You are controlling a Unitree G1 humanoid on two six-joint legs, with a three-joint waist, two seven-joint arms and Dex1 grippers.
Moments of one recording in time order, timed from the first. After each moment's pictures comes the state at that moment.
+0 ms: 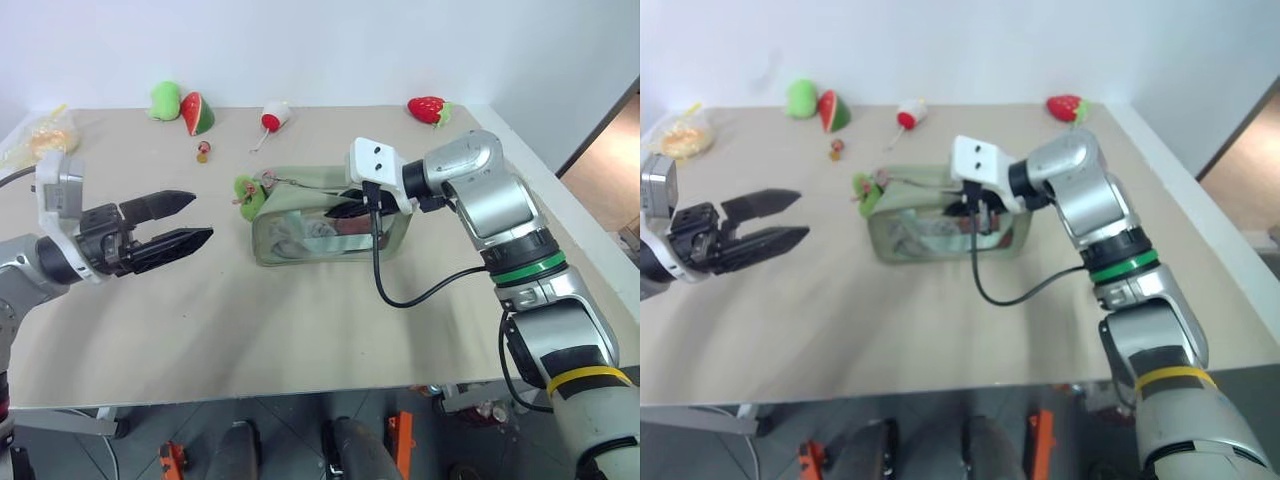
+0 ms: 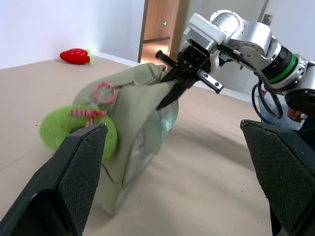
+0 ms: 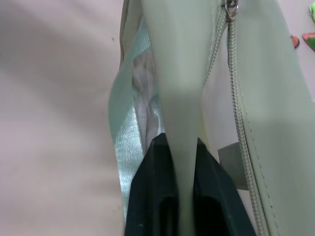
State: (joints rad) left arm -0.32 0.85 0.43 -0.27 -1.02 0.74 -0.99; right arm -1.14 -0.52 0.34 0.32 0.02 0.31 1.30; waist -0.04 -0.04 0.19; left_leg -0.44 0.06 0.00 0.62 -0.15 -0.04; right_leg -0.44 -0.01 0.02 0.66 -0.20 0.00
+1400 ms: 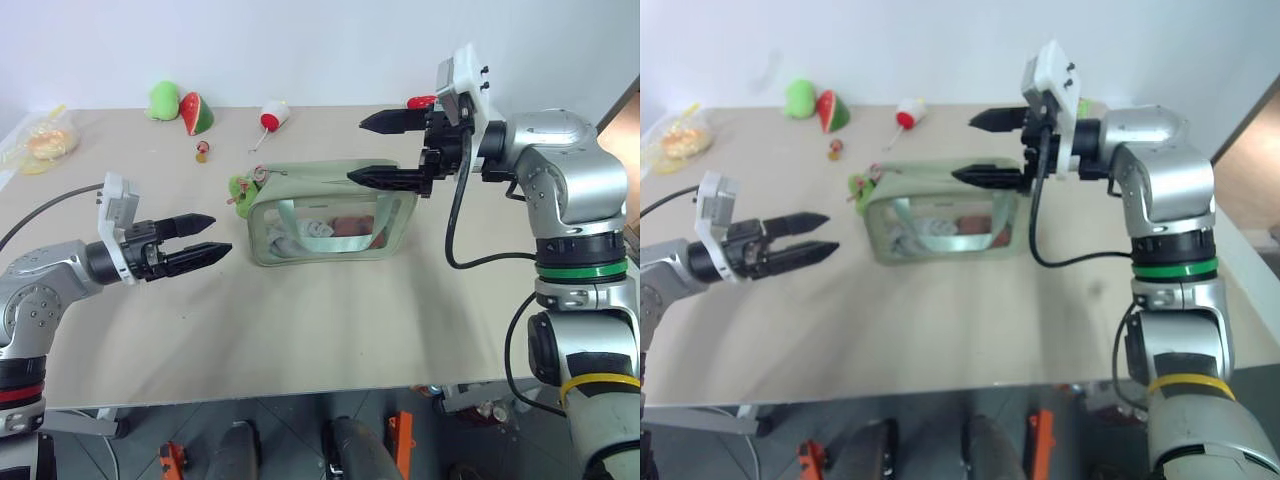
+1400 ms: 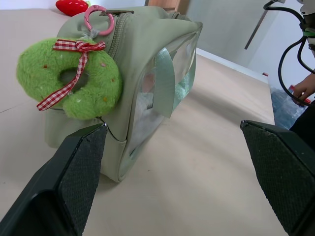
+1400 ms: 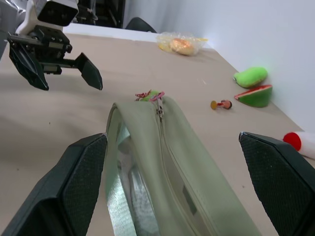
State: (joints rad) left arm -0.40 0.80 0.25 -0.09 -0.84 0.72 -1.05; right arm -1.09 -0.65 0.04 0.17 0.33 0.55 1.25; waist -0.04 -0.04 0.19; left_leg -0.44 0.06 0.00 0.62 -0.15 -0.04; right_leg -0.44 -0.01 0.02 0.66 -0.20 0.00
